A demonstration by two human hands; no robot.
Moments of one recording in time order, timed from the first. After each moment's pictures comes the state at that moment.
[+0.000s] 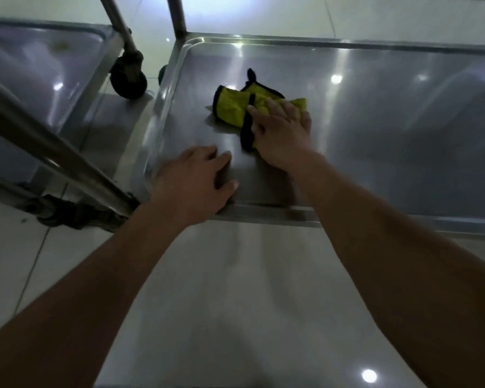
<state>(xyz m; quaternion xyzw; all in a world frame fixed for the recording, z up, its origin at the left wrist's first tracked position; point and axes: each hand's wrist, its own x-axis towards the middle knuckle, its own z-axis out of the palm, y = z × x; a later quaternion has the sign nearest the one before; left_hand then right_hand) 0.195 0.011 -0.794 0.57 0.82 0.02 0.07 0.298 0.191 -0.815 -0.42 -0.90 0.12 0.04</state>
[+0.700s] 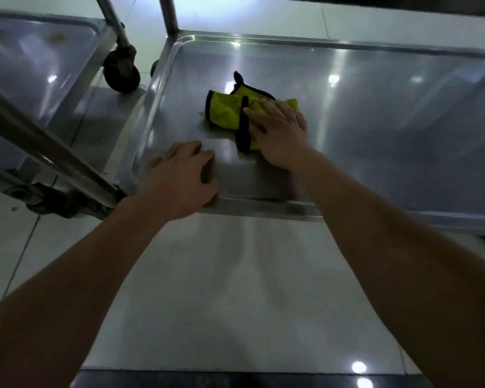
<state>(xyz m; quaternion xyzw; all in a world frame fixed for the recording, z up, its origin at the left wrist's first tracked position) 0.207 0.006 -0.791 0.53 0.84 0.03 0.14 0.335 0.200 -0.813 -0.39 -0.91 0.16 0.04</state>
